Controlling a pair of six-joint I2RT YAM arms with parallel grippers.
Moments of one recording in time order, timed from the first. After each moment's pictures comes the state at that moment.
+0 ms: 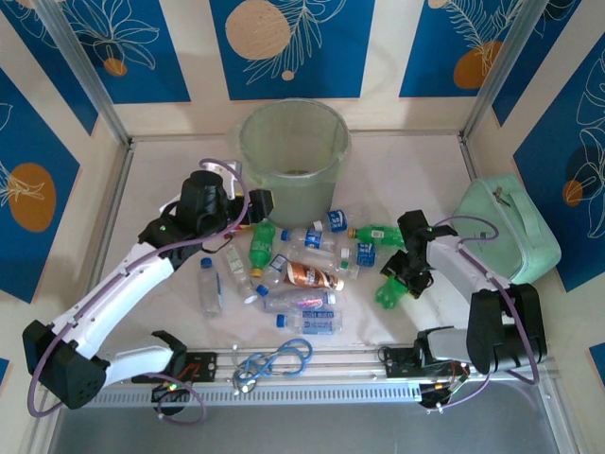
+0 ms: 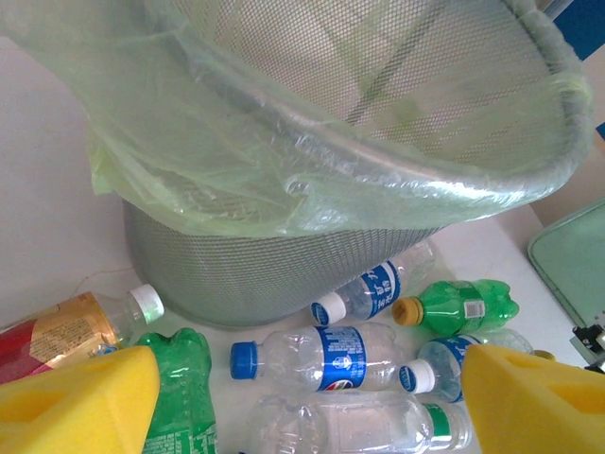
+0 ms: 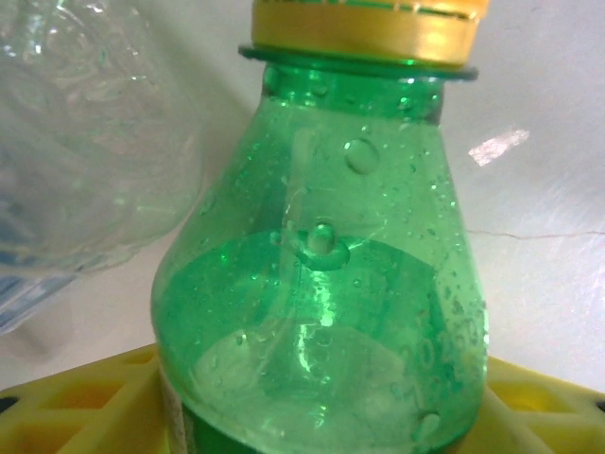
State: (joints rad) left arm -0.57 1.14 1.08 -0.42 0.03 -0.48; right arm 0.16 1.28 0.72 -0.96 -0.08 0.84
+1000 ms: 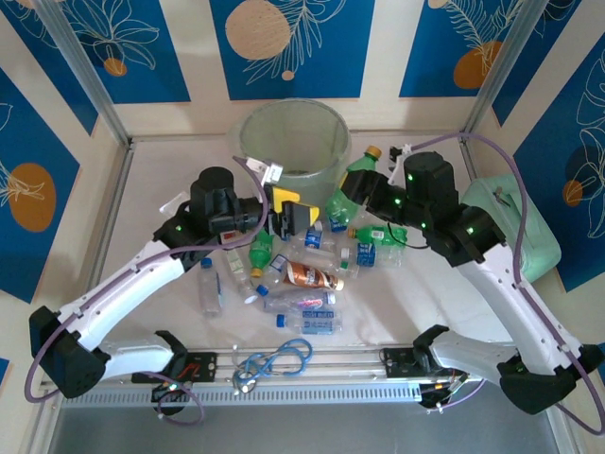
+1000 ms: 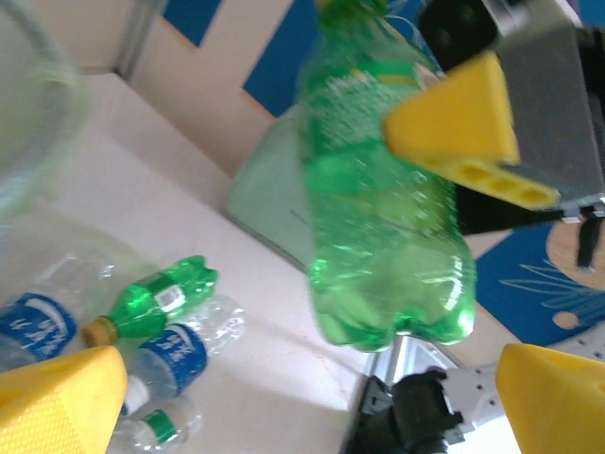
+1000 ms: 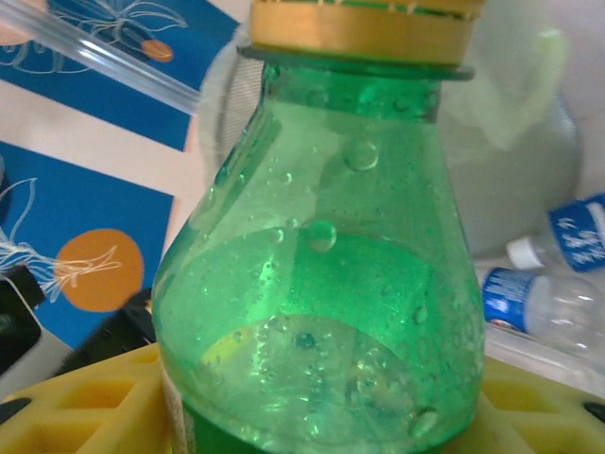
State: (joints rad) left arm -0.71 1.19 1.11 -0.10 0.56 -0.50; right arm 0.57 1.08 1.38 -0.75 -0.14 0.88
